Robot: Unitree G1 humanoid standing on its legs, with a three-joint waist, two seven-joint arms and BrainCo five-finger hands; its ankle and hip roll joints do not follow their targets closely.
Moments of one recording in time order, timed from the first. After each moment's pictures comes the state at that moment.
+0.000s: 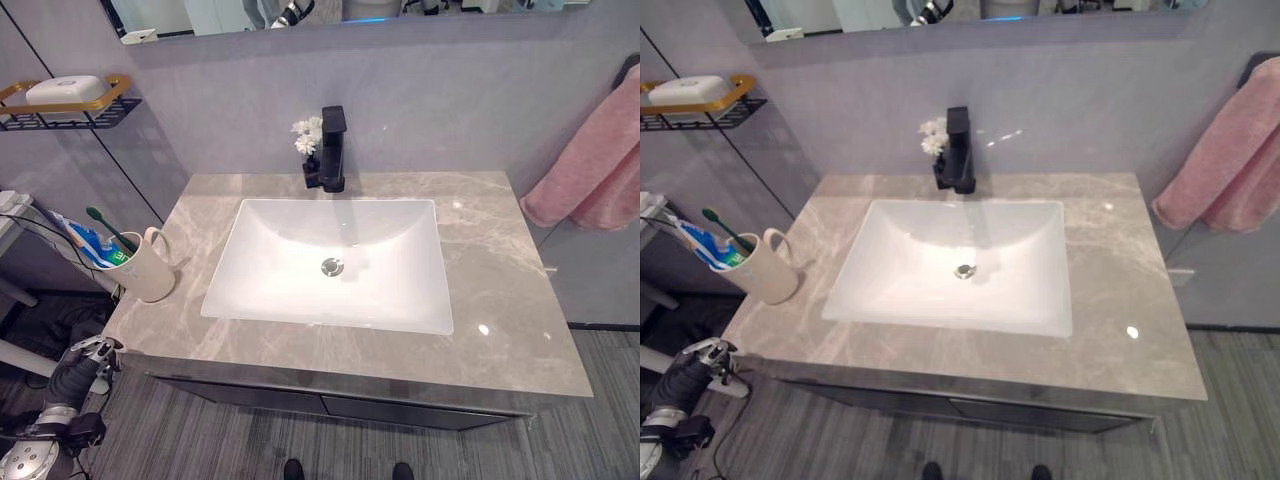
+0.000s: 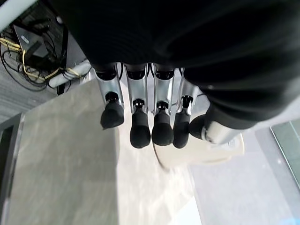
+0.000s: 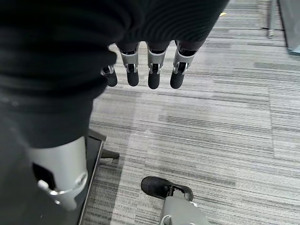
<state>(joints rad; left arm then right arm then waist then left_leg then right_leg) 0.37 0.67 0.26 0.21 -0.62 -0.21 -0.13 0.14 -0.44 0.01 1.23 0.06 -0.10 -0.06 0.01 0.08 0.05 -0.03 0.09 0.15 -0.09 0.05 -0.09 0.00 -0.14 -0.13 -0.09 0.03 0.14</state>
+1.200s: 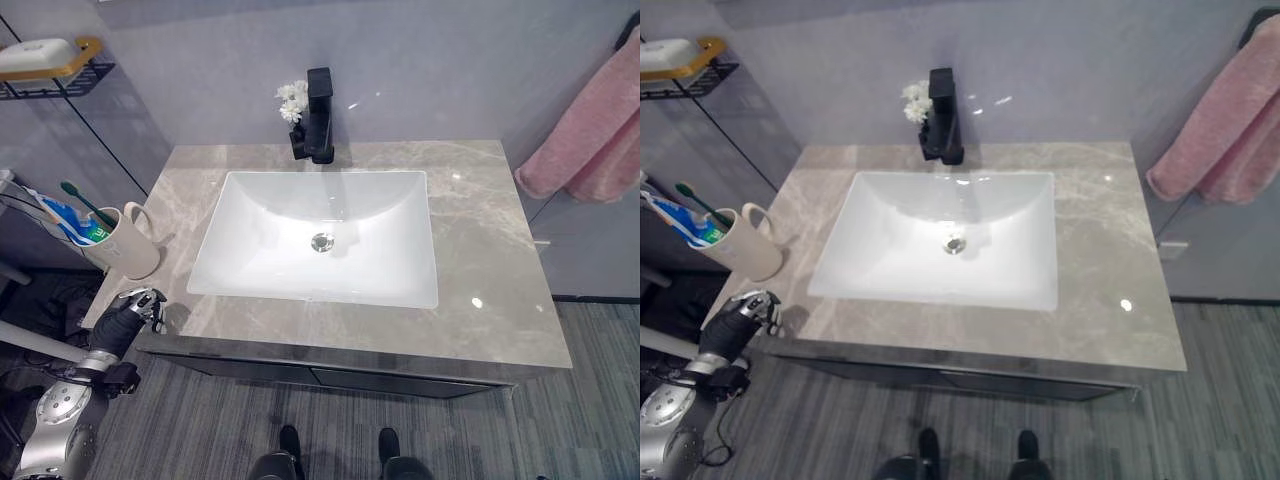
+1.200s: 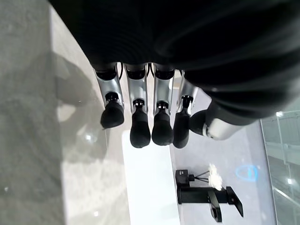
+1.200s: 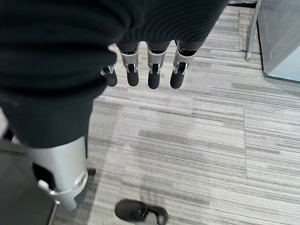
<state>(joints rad) 0.17 0.74 0.06 0.22 -0.75 -0.25 -0.27 0.11 -0.49 -0.03 1.28 0.05 -0.11 -0.07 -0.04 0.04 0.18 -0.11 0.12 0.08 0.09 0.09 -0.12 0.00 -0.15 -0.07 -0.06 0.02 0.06</state>
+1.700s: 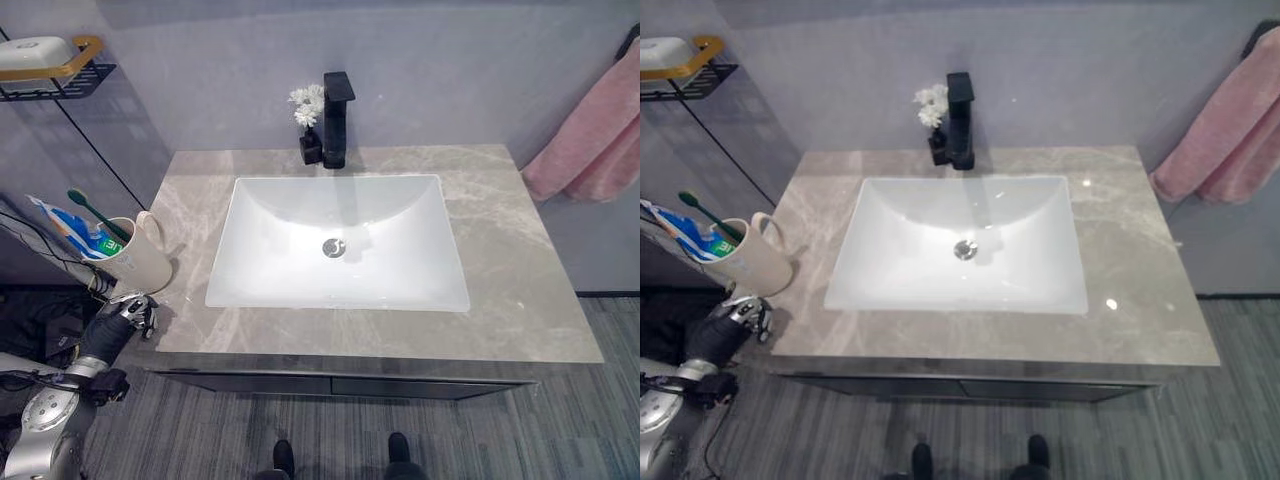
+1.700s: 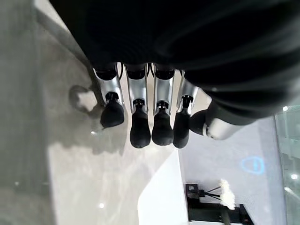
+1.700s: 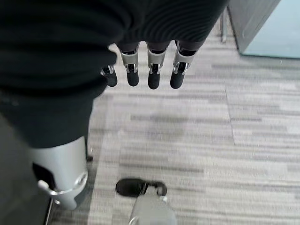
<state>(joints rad) 0.22 0.78 0.09 0.20 -0.78 -0.26 -0.27 0.10 -0.44 -0.04 1.27 0.06 -0.10 -0.07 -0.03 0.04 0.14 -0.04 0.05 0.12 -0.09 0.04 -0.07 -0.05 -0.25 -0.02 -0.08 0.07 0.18</state>
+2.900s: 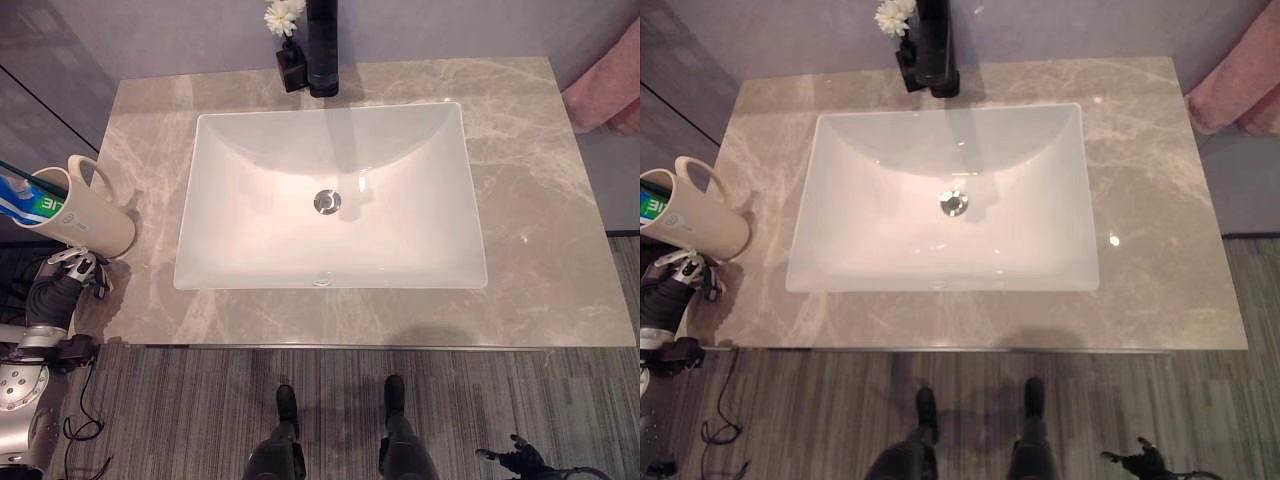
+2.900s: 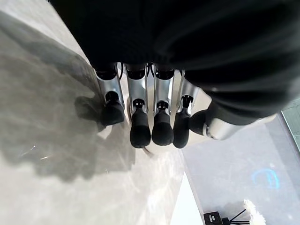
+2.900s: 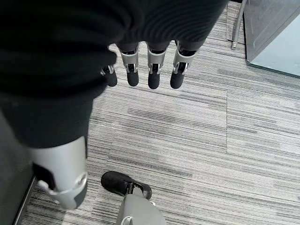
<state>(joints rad) 0.14 0.82 0.22 0.18 -0.69 -0.33 -0.09 0.01 -0.45 0.05 1.23 0.03 -0.11 -0.11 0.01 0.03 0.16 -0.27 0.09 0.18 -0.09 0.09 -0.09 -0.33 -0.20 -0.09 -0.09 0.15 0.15</state>
